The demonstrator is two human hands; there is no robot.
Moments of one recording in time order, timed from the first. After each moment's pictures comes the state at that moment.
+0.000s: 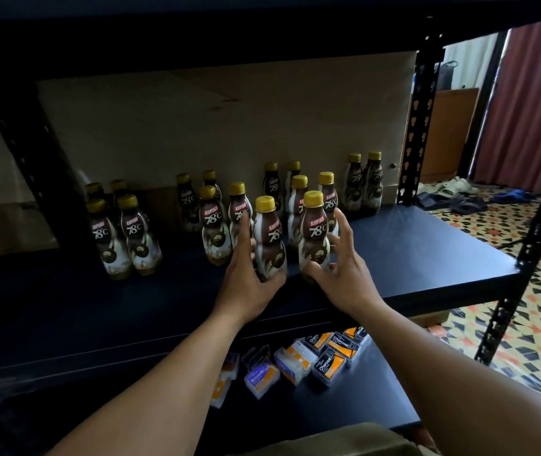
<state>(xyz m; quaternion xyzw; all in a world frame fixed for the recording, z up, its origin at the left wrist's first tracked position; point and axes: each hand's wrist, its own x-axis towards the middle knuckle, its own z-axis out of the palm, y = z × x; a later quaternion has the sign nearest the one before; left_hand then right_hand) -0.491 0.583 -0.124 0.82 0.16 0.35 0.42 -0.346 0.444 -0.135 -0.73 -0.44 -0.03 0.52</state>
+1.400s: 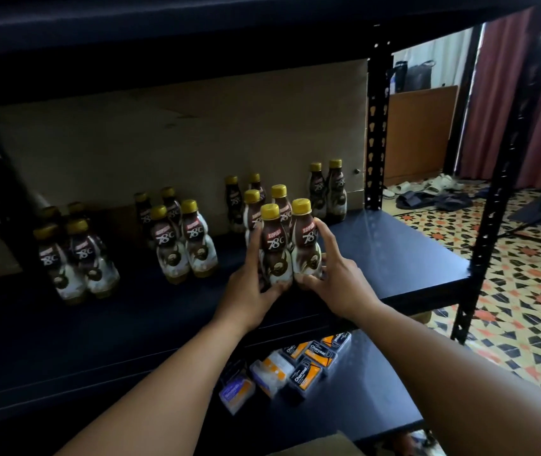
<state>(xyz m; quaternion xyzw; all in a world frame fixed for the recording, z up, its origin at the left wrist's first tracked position) -0.421 0.533 -0.121 0.88 0.18 0.28 0.34 -0.279 0.394 -0.132 -0.76 -0.45 -0.01 0.46</state>
